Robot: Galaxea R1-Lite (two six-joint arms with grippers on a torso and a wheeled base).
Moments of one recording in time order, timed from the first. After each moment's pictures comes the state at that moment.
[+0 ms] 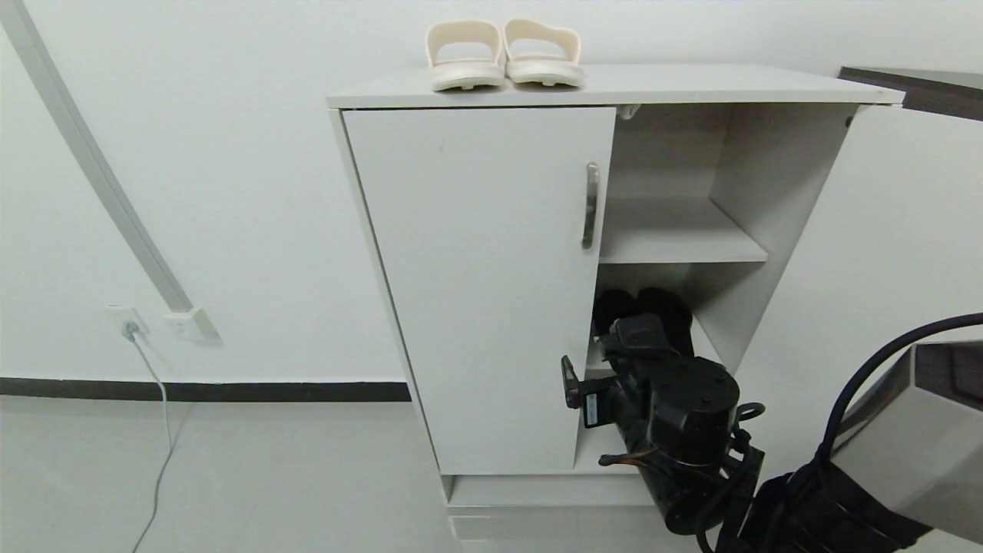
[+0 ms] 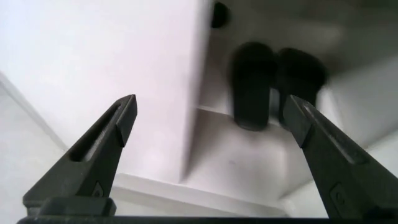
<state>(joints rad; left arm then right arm) 0.00 0.00 0.00 0.00 -0.03 0.02 0.84 2.07 -0.72 -1.31 -0.66 -0.03</state>
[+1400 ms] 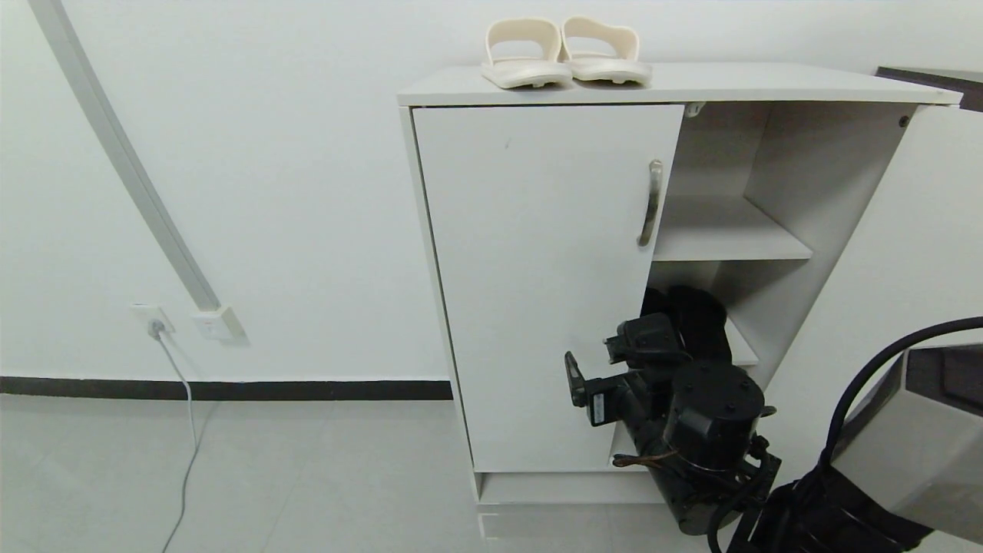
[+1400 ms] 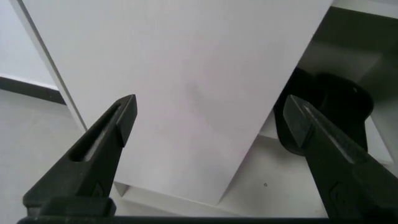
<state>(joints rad) 0.00 0.00 0.00 0.00 -0.03 0.01 0.83 2.07 -0.67 -1.43 -0.62 -0.10</state>
